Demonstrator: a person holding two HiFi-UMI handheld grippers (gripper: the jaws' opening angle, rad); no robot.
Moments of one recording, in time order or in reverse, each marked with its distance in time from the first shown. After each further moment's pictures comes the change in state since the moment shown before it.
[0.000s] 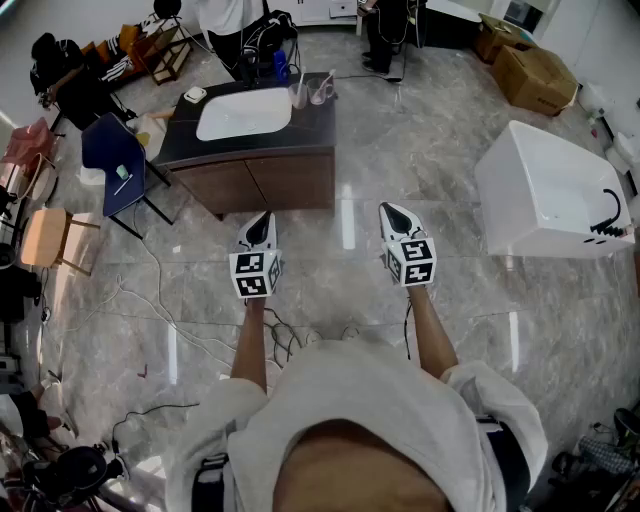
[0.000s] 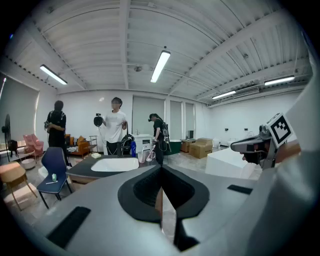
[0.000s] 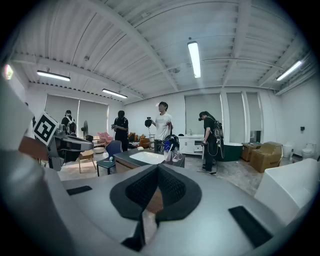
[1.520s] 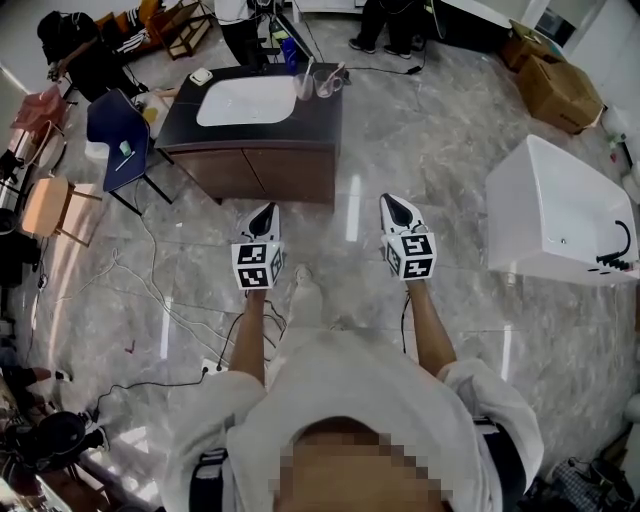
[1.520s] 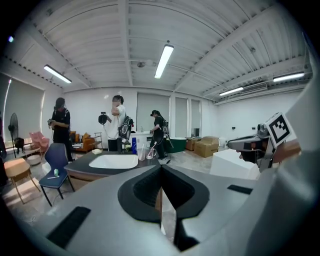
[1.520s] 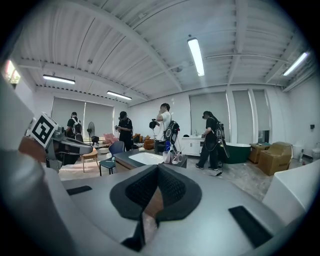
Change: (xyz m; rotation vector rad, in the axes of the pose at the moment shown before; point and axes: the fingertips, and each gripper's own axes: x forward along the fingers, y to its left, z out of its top) left arm 0.064 -0.031 -0.009 -0.026 0.031 0.066; right arm 0.048 -0.065 -0.009 -0.012 -0.016 0.077
